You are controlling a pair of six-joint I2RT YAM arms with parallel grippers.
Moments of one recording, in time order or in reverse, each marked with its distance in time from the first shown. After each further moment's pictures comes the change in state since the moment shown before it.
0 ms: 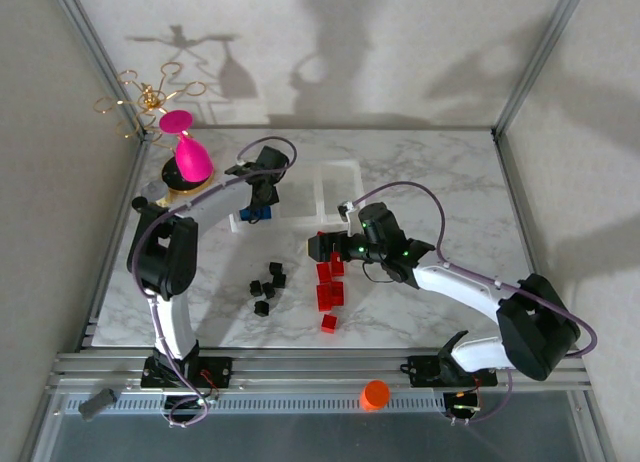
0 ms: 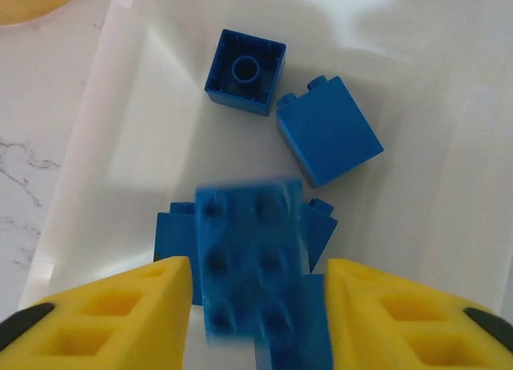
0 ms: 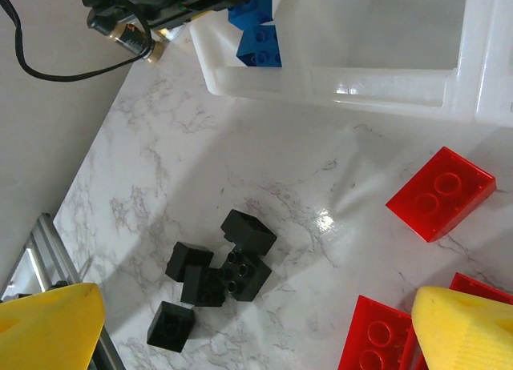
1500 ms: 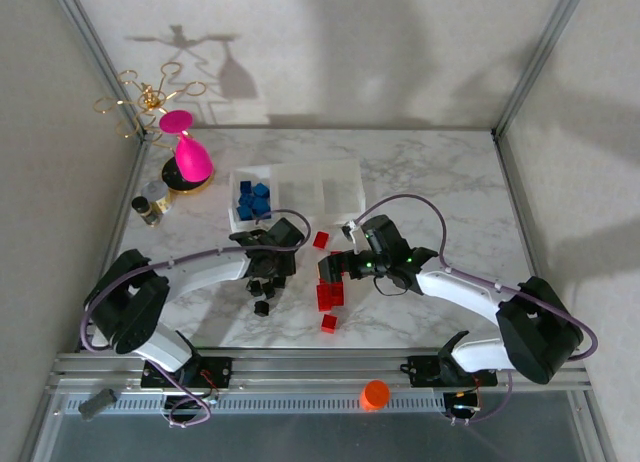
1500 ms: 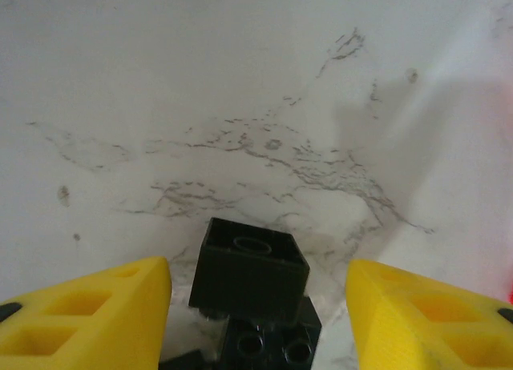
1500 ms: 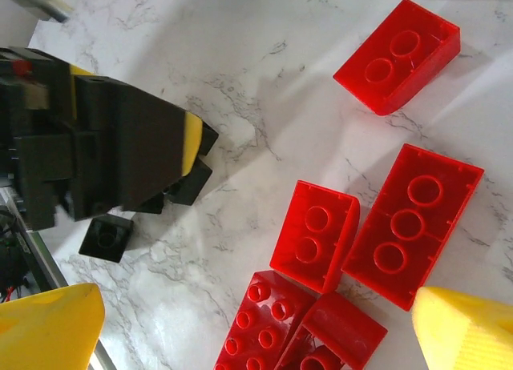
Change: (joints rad) left arm -0.323 -0.343 -0.562 0.116 0.190 -0.154; right arm -0.017 -0.024 -0.089 -0.140 -0.052 -0.110
